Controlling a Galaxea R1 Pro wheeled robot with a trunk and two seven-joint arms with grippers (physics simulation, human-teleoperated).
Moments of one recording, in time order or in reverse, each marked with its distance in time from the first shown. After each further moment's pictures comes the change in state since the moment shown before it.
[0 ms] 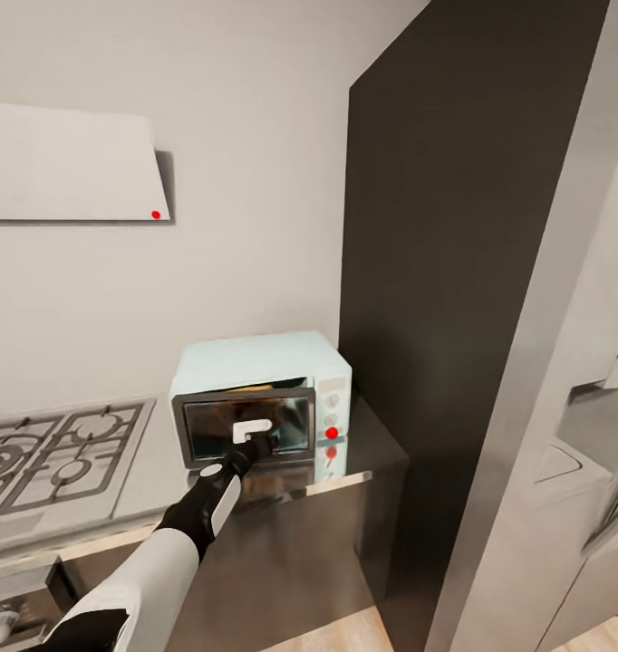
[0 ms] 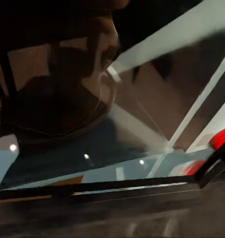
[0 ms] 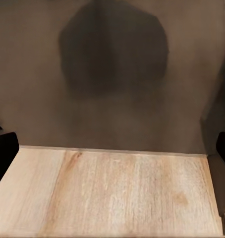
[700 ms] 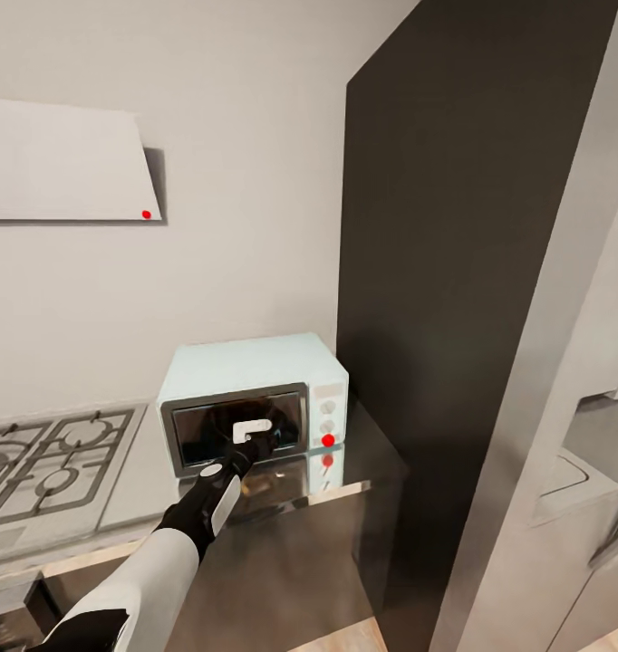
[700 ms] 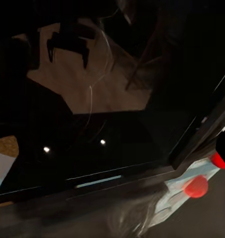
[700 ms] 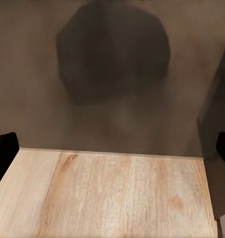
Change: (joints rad) left arm 0.000 0.000 0.000 0.000 0.000 -0.001 0.000; right arm -0.005 0.001 0.001 0.016 0.001 0.000 0.000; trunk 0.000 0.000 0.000
